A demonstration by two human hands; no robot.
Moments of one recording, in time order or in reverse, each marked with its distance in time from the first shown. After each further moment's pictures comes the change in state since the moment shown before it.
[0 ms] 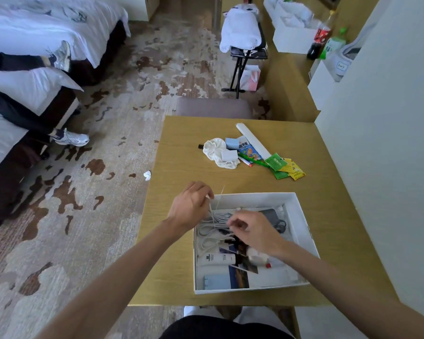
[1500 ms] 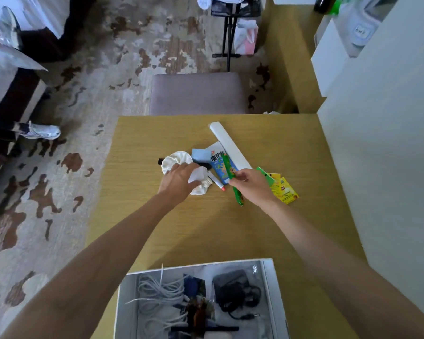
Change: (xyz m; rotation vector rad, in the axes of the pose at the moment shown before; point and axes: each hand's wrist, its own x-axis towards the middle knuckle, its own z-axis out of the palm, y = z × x) left_hand 0.228 -0.069 0.138 0.161 -0.313 -0.292; right_hand 0.198 0.173 -0.128 0.280 0.171 0.510
